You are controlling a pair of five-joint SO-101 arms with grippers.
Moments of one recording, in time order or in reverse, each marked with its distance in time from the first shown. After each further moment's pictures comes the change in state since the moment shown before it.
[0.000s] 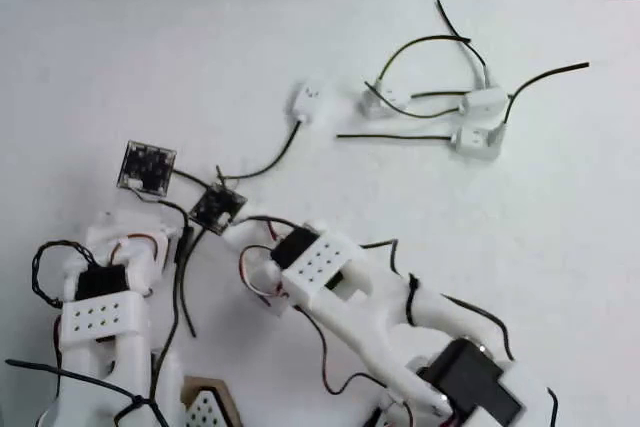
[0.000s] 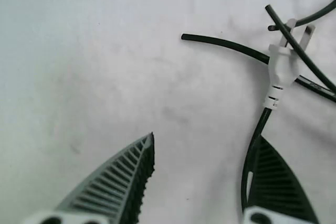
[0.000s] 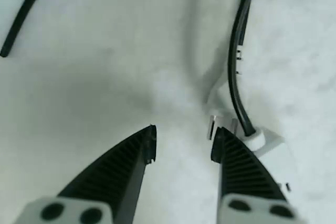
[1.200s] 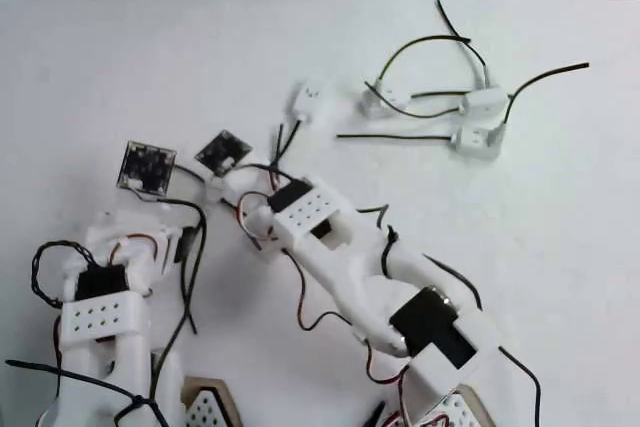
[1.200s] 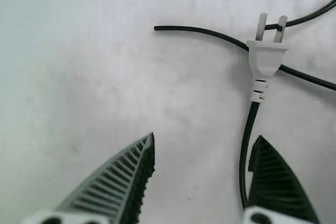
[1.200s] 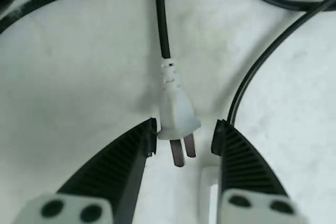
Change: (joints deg) left arm -0.1 0.0 0.0 0.0 0.0; right arm 8.0 15.8 -16.0 -4.4 0.3
